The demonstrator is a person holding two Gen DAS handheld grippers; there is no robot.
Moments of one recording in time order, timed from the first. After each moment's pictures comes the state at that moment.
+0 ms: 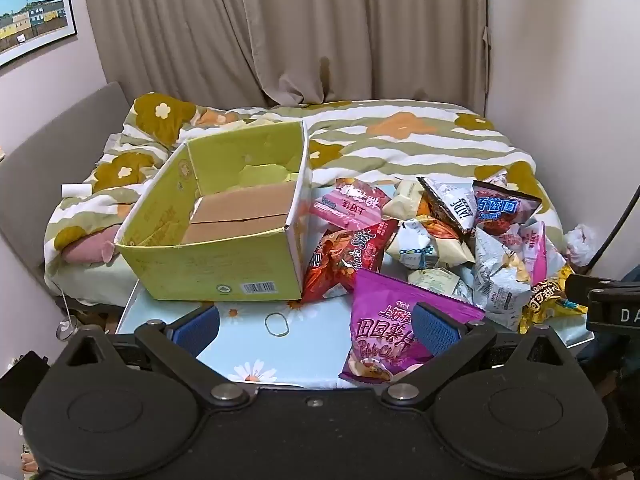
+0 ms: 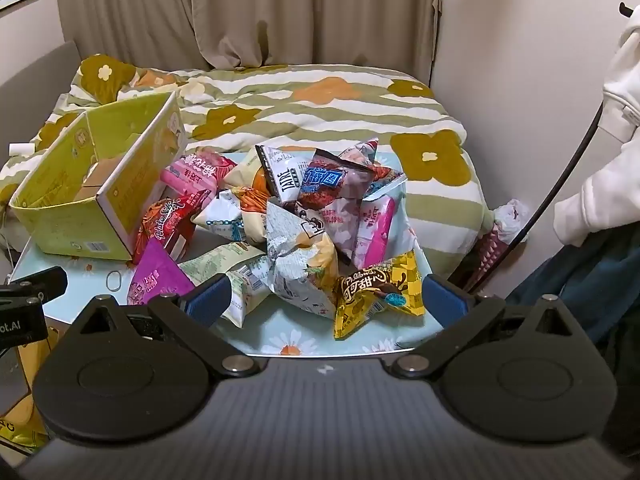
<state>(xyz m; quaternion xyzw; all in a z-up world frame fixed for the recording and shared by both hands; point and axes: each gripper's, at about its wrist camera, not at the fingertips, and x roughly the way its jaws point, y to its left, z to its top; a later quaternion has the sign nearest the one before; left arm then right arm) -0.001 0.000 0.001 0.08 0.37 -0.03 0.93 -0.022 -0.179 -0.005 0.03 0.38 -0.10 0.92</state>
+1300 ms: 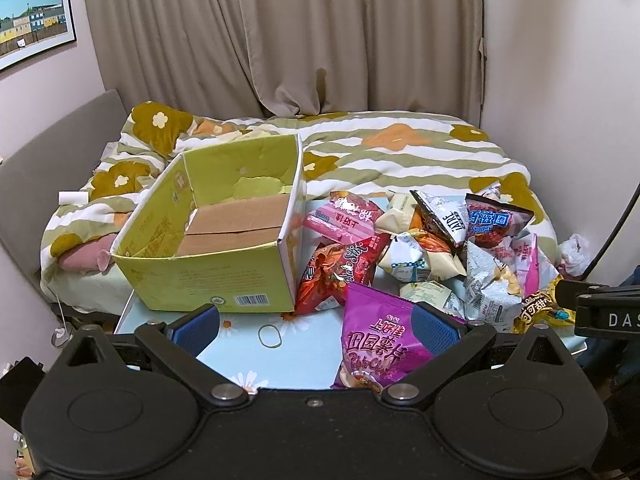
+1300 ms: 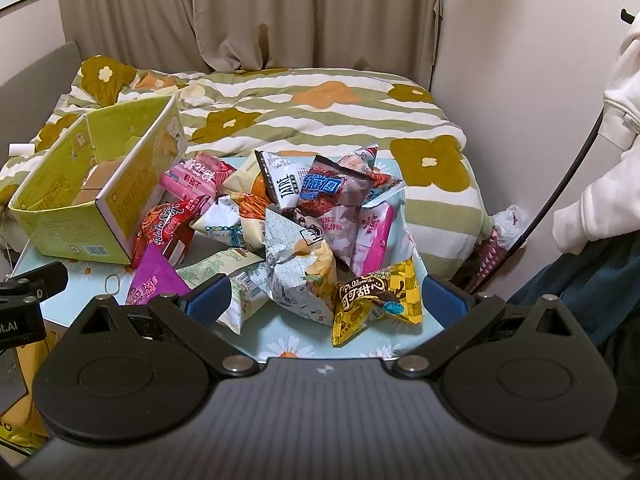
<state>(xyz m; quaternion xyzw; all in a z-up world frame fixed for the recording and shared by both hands) -0.002 -0.005 0.007 0.07 0.35 -0.04 0.93 -0.019 -0.178 0.000 0.03 0.38 -0.10 0.92</state>
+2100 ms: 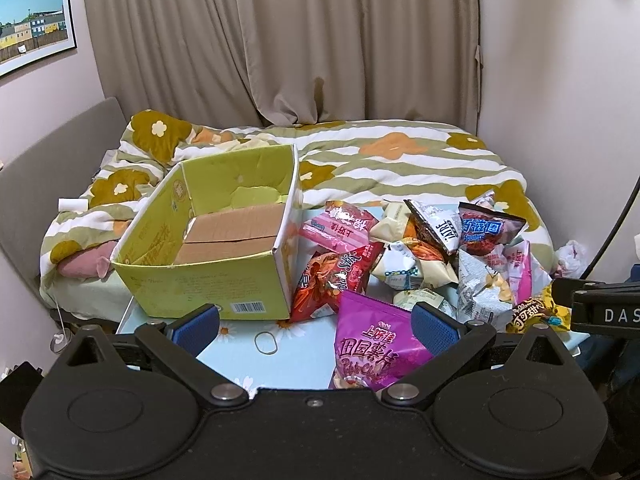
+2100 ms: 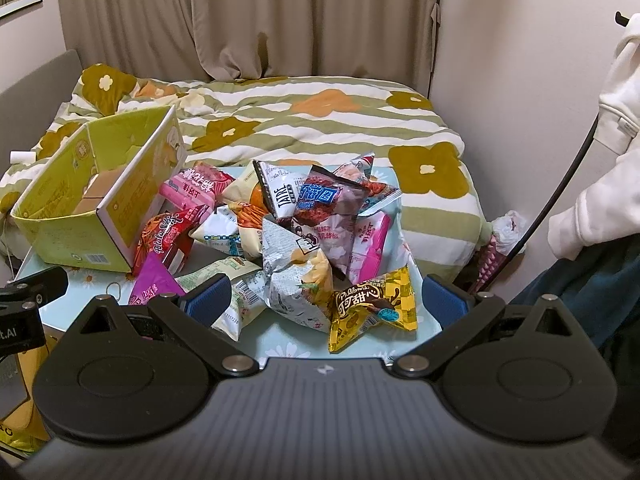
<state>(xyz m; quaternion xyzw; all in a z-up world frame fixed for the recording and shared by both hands) -0.009 -0.010 0.013 0.07 0.34 -0.05 0.94 -0.023 -0.183 0.008 0.03 0.36 -0.10 0.93</state>
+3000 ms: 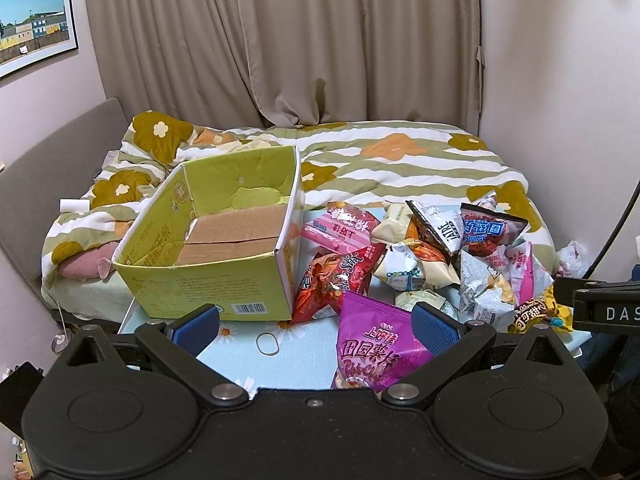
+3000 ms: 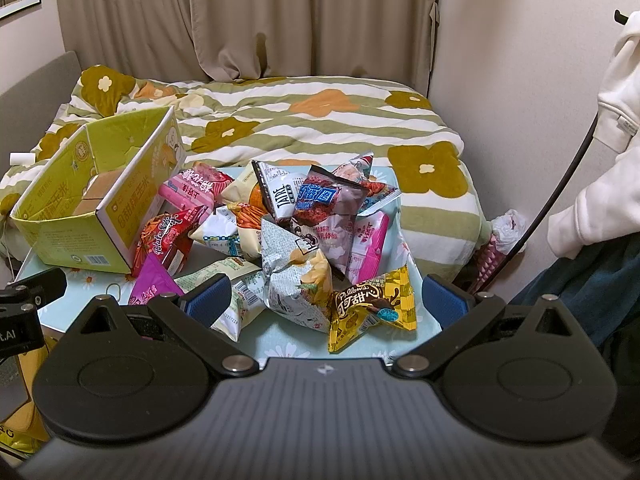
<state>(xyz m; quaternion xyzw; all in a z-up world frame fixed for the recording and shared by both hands) -0.009 -0.009 0.012 0.07 0.34 -0.05 0.94 -0.024 -0.183 0.008 0.04 0.36 -0.10 0.93</state>
